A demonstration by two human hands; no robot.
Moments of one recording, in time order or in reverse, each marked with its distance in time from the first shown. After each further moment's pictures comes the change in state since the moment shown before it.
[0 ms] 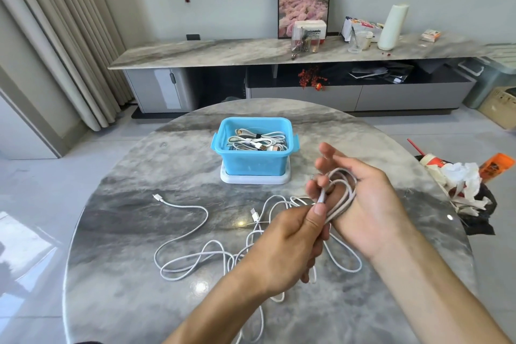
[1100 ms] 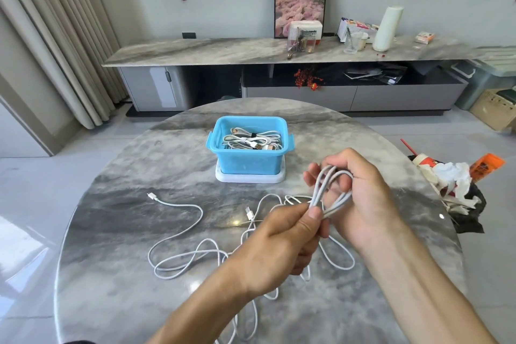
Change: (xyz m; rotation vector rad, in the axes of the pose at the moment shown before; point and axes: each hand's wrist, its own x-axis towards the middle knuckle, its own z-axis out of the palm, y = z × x) left_hand -0.006 0.005 -0.006 -0.199 -0.107 0.032; right_hand 0.010 -0.002 -0.011 -0.109 0.151 -0.028
